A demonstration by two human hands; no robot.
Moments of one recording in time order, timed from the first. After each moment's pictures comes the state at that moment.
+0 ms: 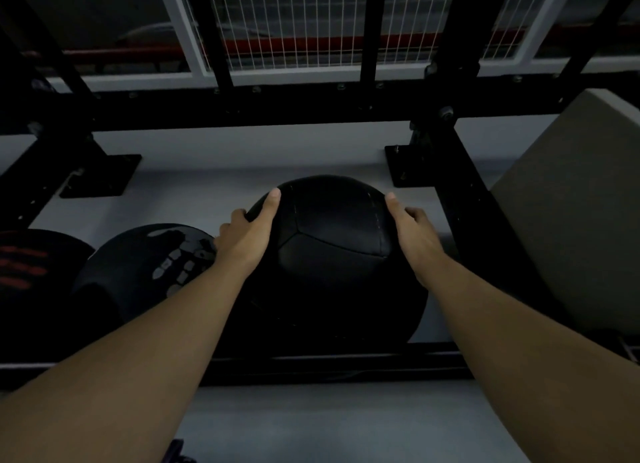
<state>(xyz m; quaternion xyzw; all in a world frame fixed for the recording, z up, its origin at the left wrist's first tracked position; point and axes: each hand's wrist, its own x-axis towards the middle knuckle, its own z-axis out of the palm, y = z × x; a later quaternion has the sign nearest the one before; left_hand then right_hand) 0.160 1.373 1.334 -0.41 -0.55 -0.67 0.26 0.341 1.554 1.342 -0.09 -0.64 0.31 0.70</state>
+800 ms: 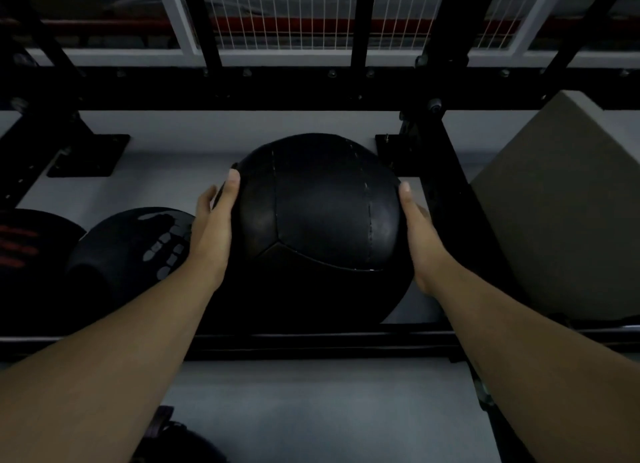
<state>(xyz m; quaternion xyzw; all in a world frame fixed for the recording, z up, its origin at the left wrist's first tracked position) 0.163 1.359 1.303 -0.48 -0.32 -0.79 0.20 0.374 1.559 1.311 0.07 -0.64 0.40 0.65</state>
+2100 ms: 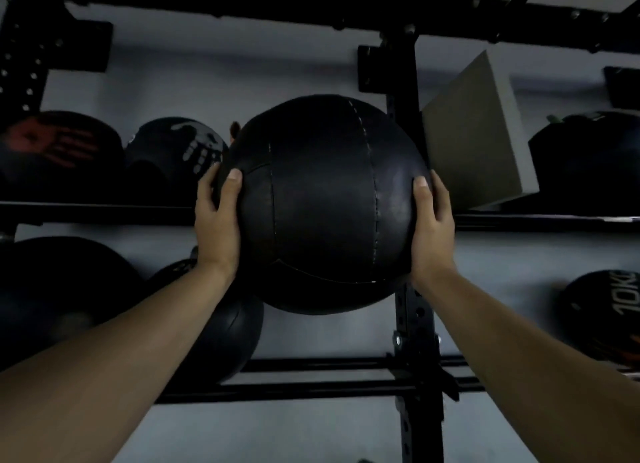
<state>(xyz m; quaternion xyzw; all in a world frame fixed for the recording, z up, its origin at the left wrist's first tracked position) 0.292 1.245 1.105 -0.47 -0.30 -0.82 0.14 0.518 1.398 1.096 -0.04 -0.56 0.39 0.73</state>
